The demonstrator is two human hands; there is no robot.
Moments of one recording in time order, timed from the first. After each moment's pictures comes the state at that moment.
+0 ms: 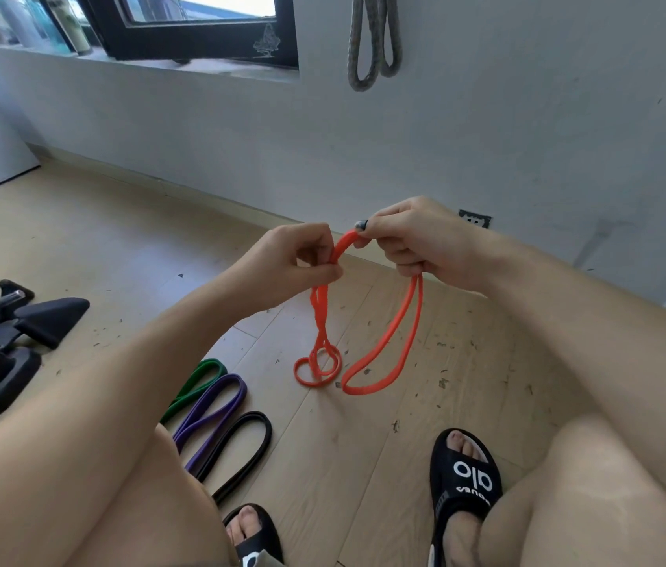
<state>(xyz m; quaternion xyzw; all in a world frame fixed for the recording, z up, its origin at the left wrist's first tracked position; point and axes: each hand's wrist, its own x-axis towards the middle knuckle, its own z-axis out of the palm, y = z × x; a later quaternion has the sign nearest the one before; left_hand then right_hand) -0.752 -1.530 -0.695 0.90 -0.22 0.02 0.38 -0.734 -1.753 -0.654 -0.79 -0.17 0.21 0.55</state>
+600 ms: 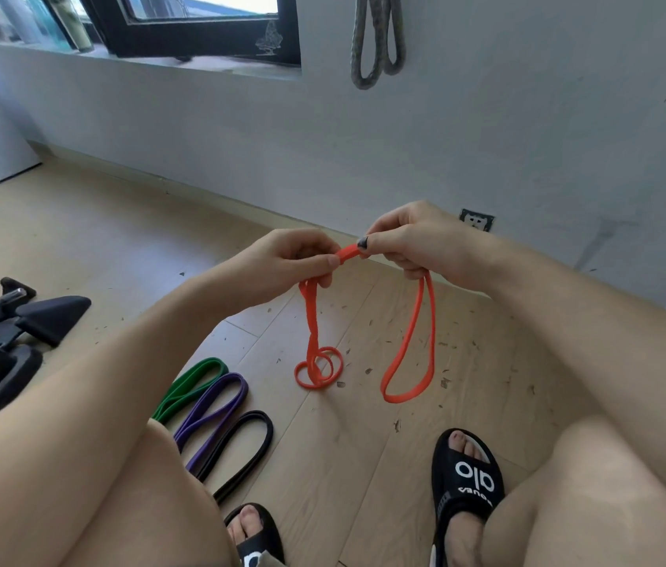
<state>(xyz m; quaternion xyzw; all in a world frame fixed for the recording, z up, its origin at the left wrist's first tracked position) -0.755 -1.522 -0.688 0.86 -0.18 -0.11 0.46 -0.731 -1.752 -0.659 -0.84 -0.18 0.19 0.48</state>
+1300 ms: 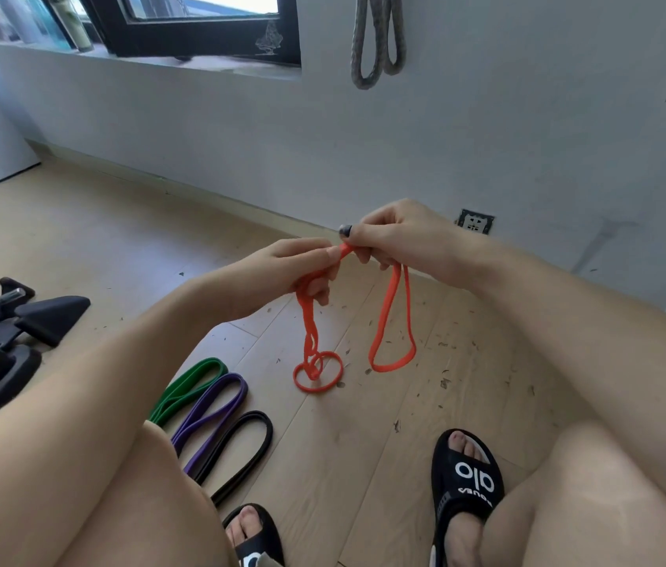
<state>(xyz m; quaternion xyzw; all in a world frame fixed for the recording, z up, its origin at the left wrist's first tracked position) -0.761 -1.524 -0.688 0.80 -0.18 -0.19 0.54 -0.730 -1.738 -0.660 -0.85 -0.23 0.14 0.44</state>
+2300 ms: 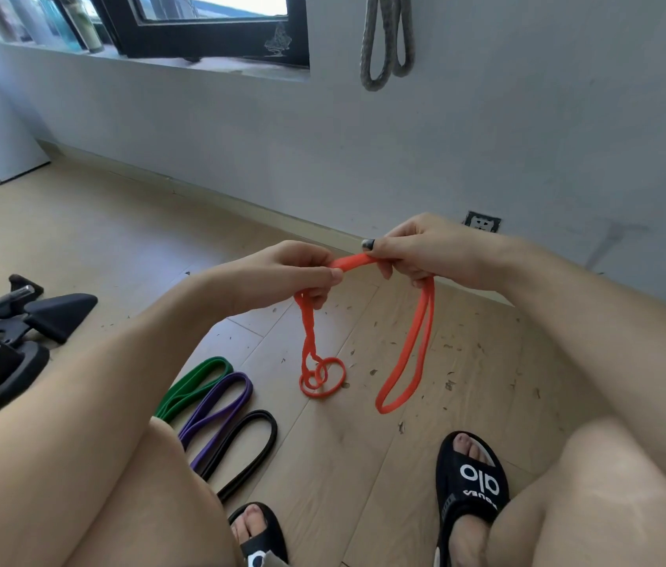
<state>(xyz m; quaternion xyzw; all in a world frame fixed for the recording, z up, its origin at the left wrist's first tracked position) -0.762 -1.516 -0.683 0.85 -0.18 -0.21 0.45 -0.728 -1.752 -0.660 -0.85 -0.21 0.24 0.42</state>
